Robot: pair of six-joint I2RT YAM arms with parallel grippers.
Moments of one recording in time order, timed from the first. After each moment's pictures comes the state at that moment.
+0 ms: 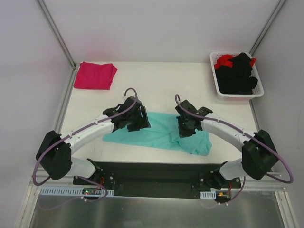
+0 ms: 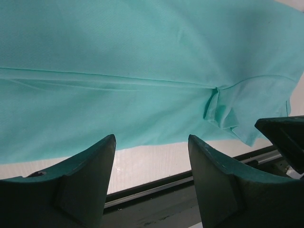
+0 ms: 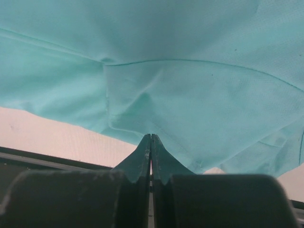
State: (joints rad) left arm -0.71 1.35 0.92 -0.52 0.02 -0.88; right arm 0.71 1.40 0.96 -0.79 0.06 0.56
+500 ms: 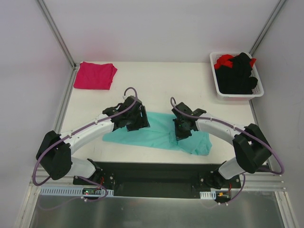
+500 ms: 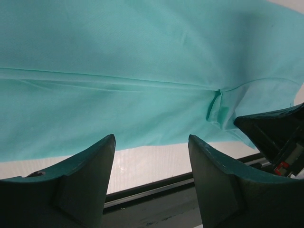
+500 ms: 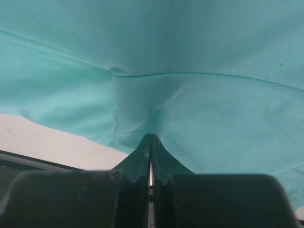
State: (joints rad) left arm -0.71 1.35 0.94 -0.56 0.01 -0.87; right arm 0.71 1.51 0.94 -0.69 -0.01 0.57
